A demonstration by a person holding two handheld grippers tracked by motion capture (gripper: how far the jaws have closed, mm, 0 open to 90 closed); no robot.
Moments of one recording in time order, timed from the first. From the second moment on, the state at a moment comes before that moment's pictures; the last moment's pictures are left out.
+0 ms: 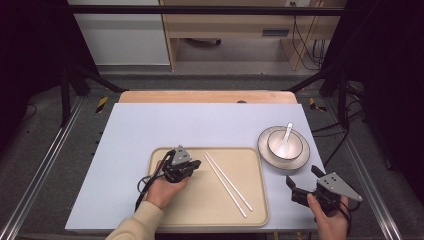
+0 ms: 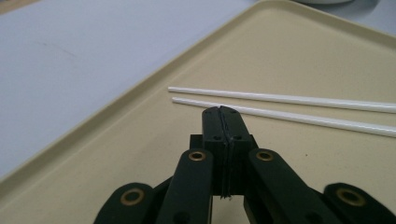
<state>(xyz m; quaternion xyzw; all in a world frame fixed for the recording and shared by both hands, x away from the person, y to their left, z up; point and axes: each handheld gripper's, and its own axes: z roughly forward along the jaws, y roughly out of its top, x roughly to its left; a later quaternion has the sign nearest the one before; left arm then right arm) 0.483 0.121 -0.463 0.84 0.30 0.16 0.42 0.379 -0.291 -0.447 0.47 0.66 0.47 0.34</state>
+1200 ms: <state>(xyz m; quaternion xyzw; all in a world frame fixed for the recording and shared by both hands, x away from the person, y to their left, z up) 0.533 0.025 -0.475 0.90 0.20 0.11 0.38 0.386 -0.286 -0.458 0.47 0.69 0.45 0.31</state>
